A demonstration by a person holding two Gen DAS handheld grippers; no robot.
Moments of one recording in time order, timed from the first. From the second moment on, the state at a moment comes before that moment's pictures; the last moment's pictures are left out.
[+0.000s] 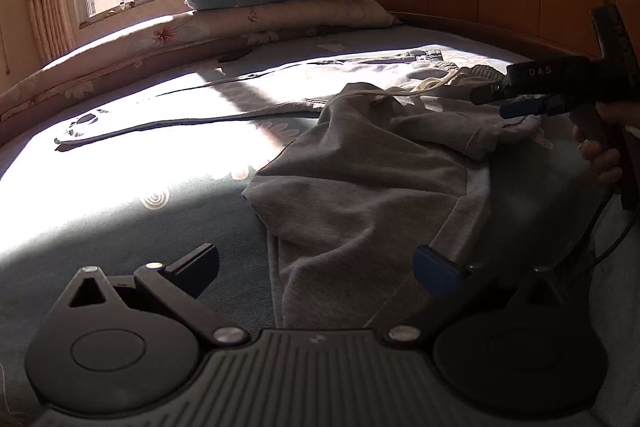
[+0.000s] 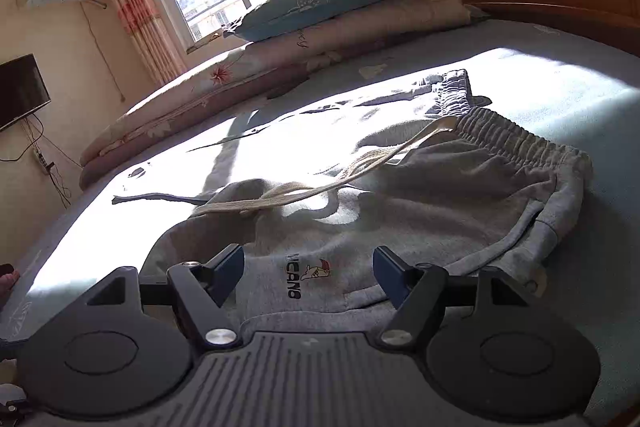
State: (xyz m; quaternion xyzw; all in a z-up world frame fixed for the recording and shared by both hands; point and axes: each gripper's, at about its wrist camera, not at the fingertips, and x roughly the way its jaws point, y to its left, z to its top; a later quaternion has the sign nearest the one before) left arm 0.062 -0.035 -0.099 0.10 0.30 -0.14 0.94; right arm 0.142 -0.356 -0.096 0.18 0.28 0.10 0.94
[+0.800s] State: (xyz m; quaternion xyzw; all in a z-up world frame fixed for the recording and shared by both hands) left arm 0.081 0.066 -0.086 -0.19 0.36 -0.07 0.91; right arm 0.070 -0.202 -0.072 -0.18 0.16 0.32 0.91
